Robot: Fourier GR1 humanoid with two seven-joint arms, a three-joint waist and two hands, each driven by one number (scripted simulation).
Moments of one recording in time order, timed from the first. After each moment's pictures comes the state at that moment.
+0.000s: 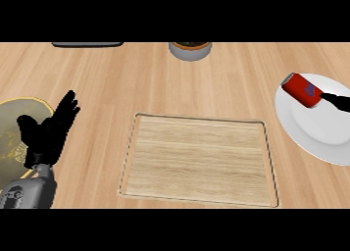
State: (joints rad) left arm -0.15 0.19 0.10 -1.42 0.01 -0.01 0.17; right arm -0.48 -0.42 -0.52 -0.99 0.35 -0.21 -0.25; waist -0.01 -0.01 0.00
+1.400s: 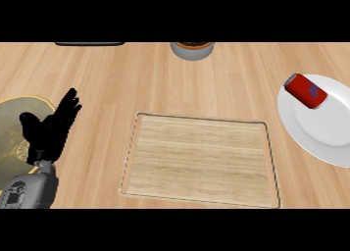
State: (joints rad) left arm -0.18 0.18 0.13 -1.38 -0.01 -0.03 0.14; right arm -0.23 -0.61 -0.66 -0.90 -0.03 0.14 -0.36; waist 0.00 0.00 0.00
